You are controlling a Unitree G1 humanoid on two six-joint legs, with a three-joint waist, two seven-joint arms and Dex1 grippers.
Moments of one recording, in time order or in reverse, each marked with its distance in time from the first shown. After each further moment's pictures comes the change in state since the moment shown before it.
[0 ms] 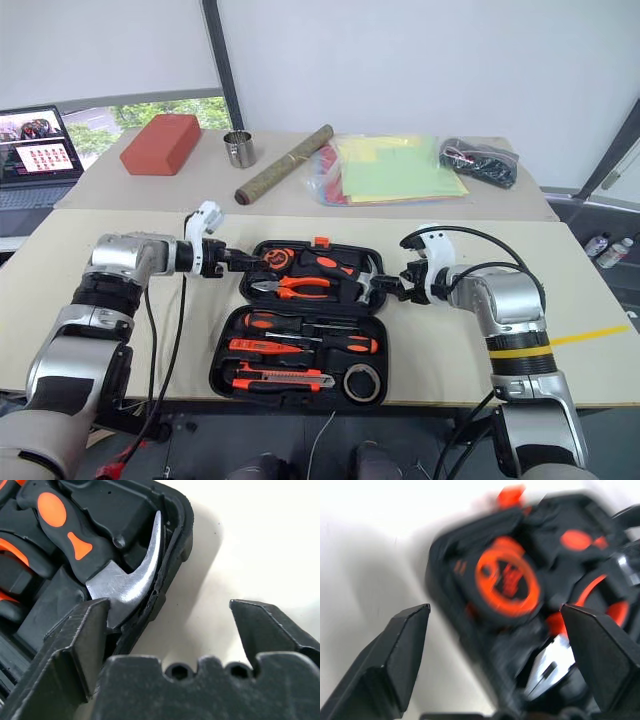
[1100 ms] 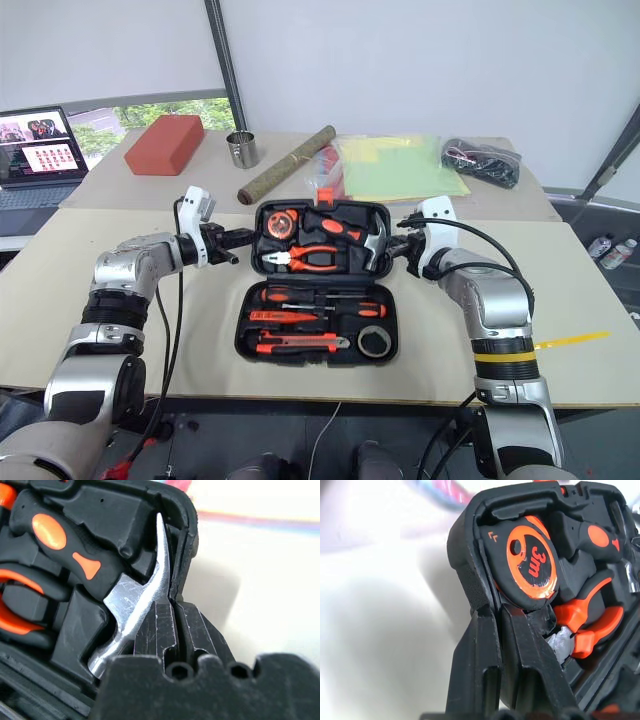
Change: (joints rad) left arm 0.072 -0.100 0.204 -0.117 -0.040 -0.301 0.151; right arm 0.012 0.093 -0.078 -0.064 -0.100 -0.337 -0.169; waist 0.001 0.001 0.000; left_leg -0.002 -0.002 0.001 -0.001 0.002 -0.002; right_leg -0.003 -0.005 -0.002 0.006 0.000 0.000
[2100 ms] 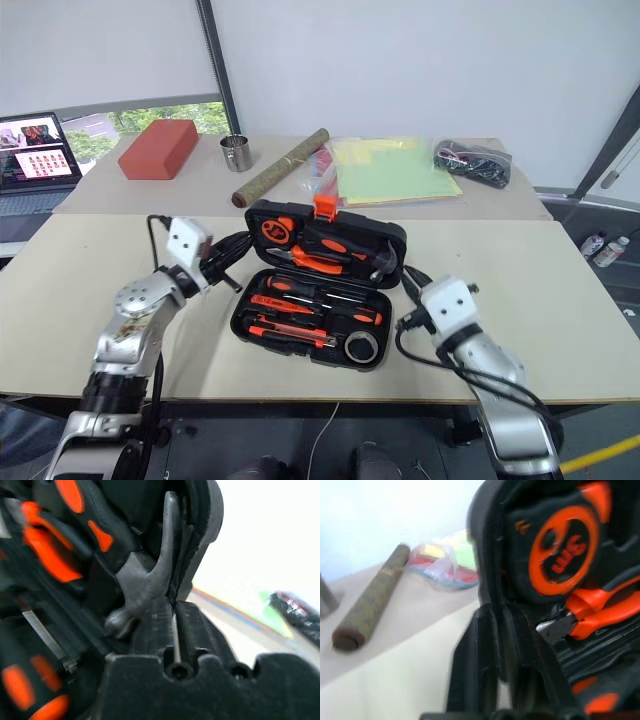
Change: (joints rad) left arm 0.530 0.009 0.000 -0.615 -0.011 -0.297 0.262; right arm 0.733 -0.019 0.013 -0.519 -0.201 -0.613 -0.068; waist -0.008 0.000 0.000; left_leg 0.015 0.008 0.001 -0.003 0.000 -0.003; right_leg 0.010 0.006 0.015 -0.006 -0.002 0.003
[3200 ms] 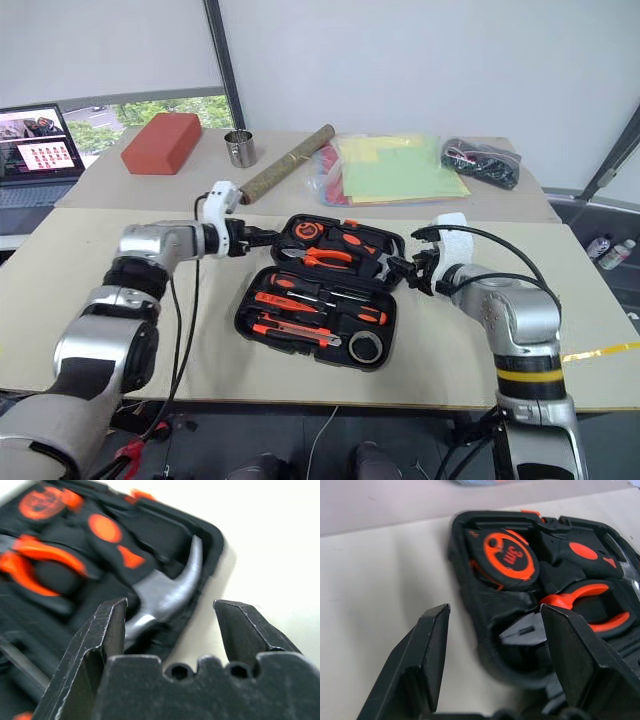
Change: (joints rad) left arm -0.779 -0.070 -0.142 0.986 0.024 0.402 -0.149; right arm -0.685 -0.051 -0.024 0.489 0.394 0.903 -0.062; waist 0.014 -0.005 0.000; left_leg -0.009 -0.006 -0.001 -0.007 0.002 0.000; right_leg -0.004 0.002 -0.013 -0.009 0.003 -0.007
